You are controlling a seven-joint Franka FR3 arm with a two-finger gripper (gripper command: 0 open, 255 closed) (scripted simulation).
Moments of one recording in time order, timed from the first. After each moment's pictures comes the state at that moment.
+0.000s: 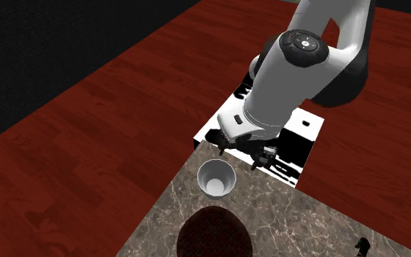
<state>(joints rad) 0.03 -0.60 0.10 -2.56 -0.07 2.05 -0.04</state>
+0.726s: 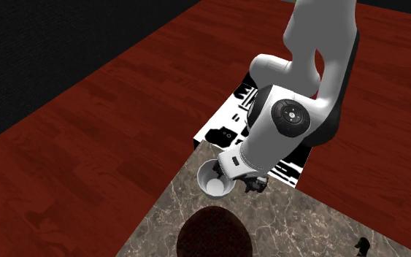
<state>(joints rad) 0.01 -0.37 0.17 -2.64 -0.14 2.34 0.07</state>
